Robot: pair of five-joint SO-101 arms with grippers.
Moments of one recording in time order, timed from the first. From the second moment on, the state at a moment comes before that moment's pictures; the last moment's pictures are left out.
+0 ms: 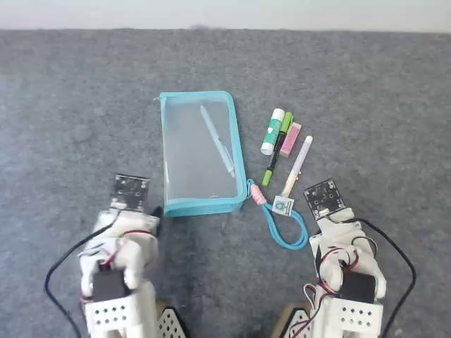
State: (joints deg) left arm -17.3 -103.1 97.0 65.5 -14.6; right arm 5.2 -103.3 94.9 69.5 31.7
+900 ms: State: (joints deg) left arm -30.2 -103.1 97.0 62.2 -16.6; right arm -30.2 -42.0 57.8 56.4 15.1
